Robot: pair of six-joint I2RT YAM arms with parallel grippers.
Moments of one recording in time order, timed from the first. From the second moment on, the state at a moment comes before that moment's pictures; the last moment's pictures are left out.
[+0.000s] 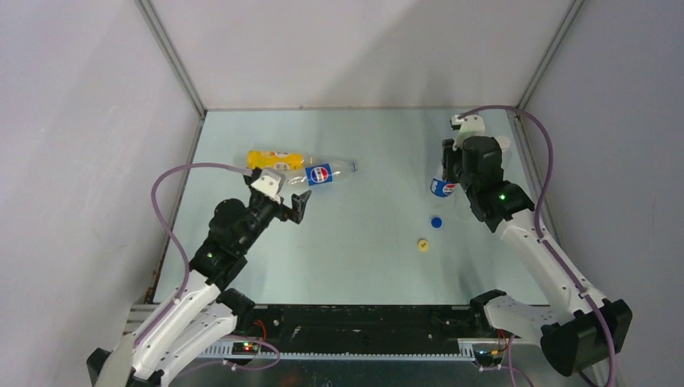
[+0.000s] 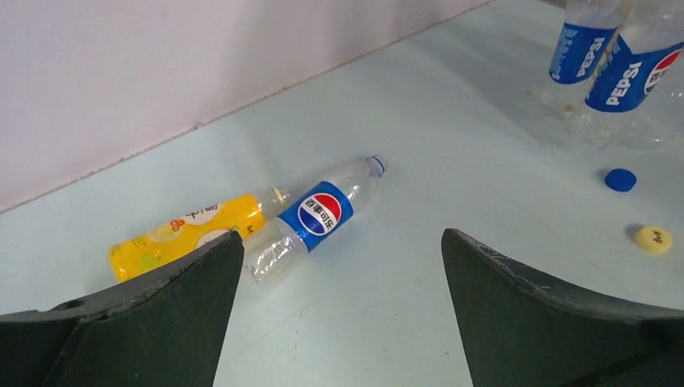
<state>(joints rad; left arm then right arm) -0.53 0.64 0.57 0.05 -0.02 0.12 0.38 1.09 1.04 -0.39 0.26 0.05</state>
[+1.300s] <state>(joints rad) -0.47 0.72 0.57 0.04 0.12 0.11 0.32 1.13 0.93 -0.26 0.25 0.12</state>
